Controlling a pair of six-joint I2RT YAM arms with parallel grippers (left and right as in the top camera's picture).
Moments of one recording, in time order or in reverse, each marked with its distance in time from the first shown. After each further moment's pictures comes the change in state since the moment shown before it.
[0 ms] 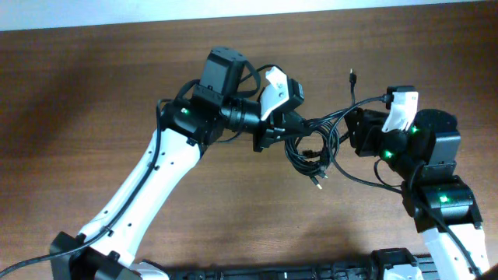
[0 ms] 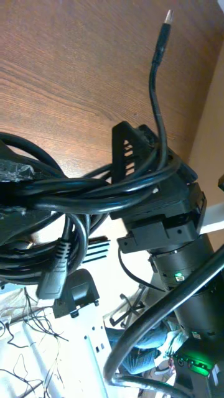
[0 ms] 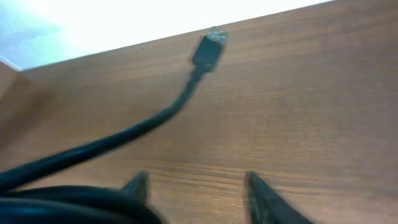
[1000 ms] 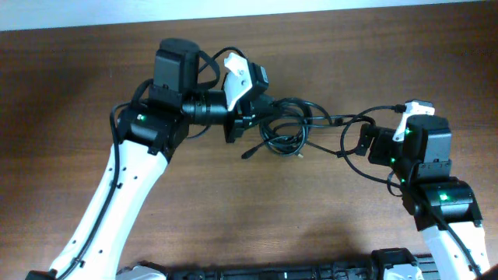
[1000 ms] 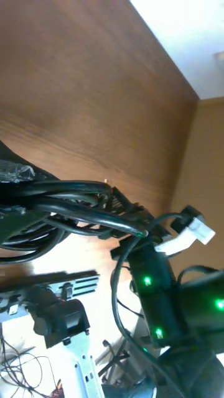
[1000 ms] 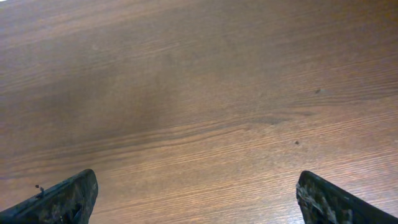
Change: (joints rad) left arm 0.148 -0.121 0.001 -0.029 -0.034 0.015; right arm -0.003 0.008 0.002 -0.211 0.362 -0.005
